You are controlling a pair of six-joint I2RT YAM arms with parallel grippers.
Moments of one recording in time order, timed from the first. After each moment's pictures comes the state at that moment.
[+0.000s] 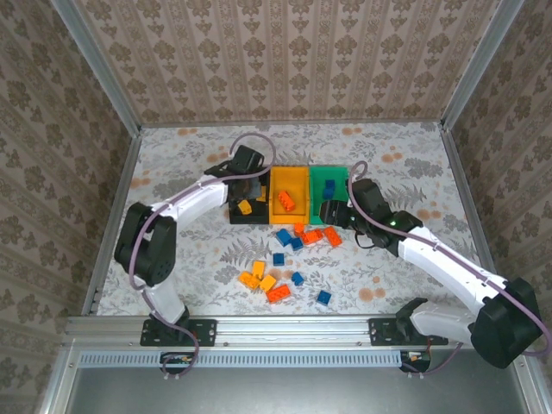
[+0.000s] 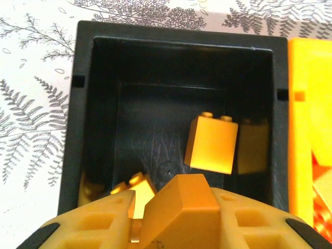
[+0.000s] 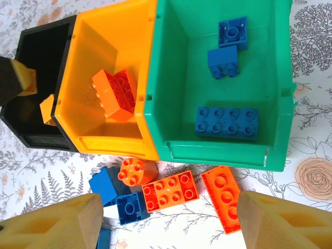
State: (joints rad) left arm -0.57 1.78 1.29 -0.53 -0.21 -0.50; right arm 0.52 1.15 0.82 -0.43 0.05 0.61
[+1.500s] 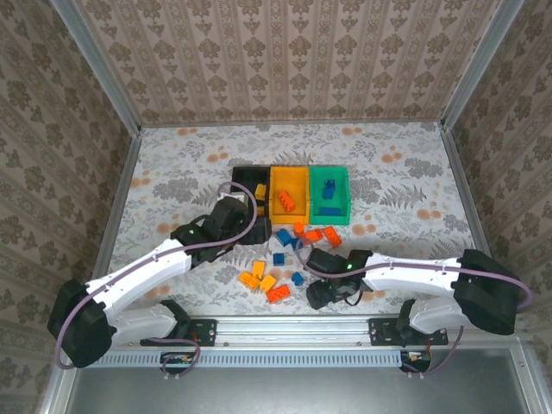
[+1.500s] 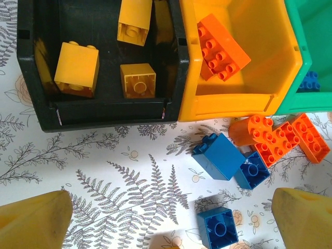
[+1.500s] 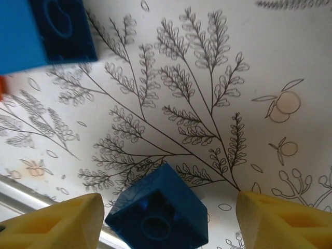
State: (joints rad) left arm -0.80 1.12 0.75 -0.44 -0.14 -0.63; right arm 1.07 1.34 0.65 -0.67 -0.01 0.69
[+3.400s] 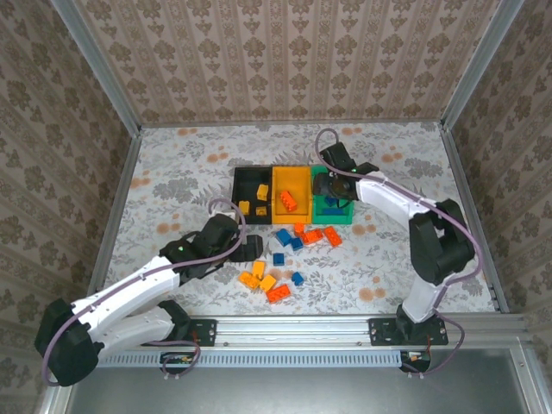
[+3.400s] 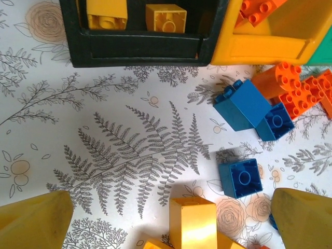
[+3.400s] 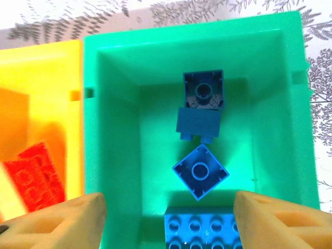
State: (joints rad) left arm -0.83 0.97 0.61 -0.52 -0.11 -0.67; right arm 0.43 1.72 1.26 -0.54 0.15 0.52
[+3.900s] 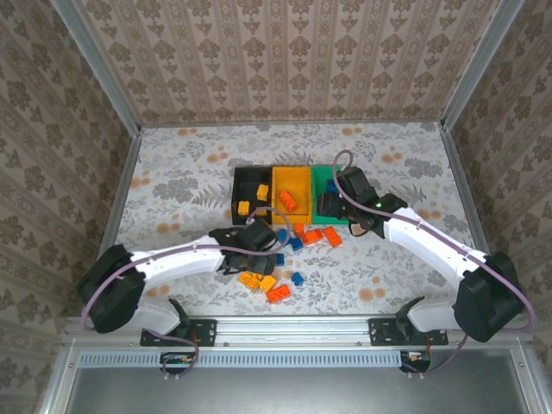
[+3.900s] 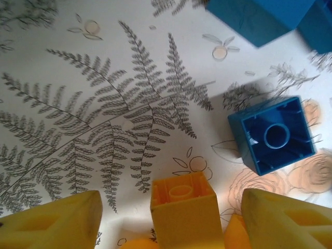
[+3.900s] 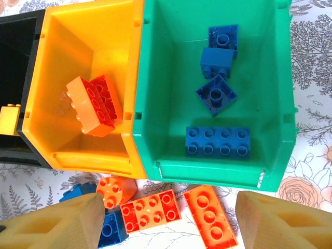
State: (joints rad) left arm -0.99 1.42 0.77 -0.61 -0.14 -0.58; right arm 0.52 1.32 0.97 -0.51 0.12 0.56
